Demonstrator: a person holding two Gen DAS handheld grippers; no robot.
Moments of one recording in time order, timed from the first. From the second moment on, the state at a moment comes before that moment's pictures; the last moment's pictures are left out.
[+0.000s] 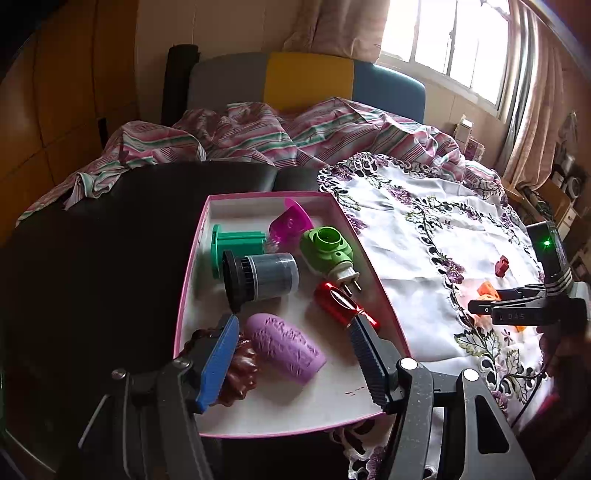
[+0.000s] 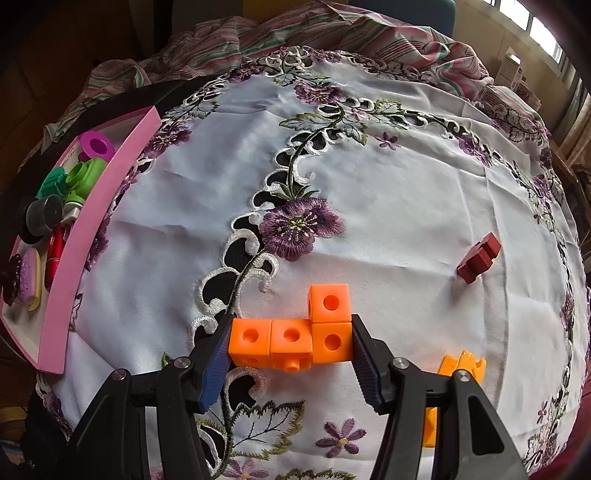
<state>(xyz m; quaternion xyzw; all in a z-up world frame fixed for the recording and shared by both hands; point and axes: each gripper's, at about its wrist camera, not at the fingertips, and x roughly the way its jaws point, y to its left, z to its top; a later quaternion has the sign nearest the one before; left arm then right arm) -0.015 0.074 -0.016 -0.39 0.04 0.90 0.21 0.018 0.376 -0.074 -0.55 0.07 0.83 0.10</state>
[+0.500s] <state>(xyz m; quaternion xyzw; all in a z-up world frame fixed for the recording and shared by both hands) -0.012 0.063 -0.009 -0.38 0.03 0.90 0.21 0.020 0.331 -0.033 -0.49 0.07 0.87 0.02</state>
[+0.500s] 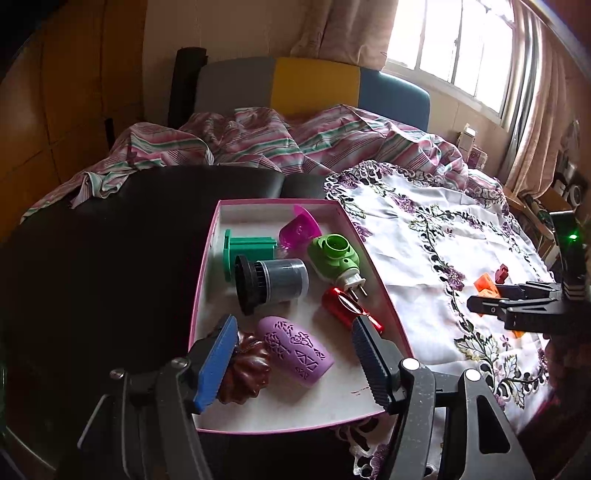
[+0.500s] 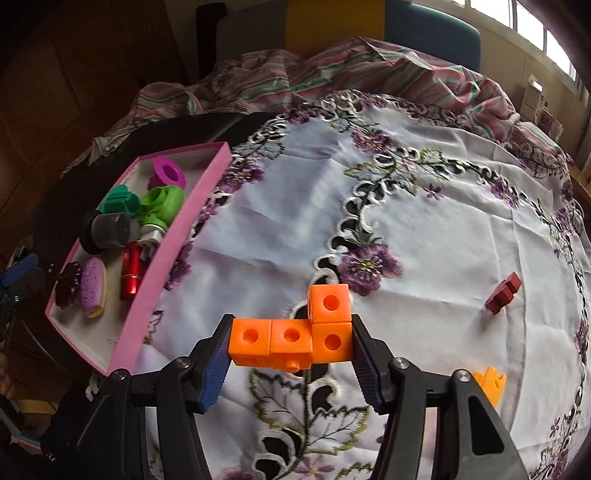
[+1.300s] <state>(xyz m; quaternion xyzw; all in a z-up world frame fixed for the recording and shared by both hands) -0.018 0.029 -0.011 -0.37 0.00 0.91 0.17 -0.009 0.187 -0.027 -0.48 0.01 0.87 -0.14</state>
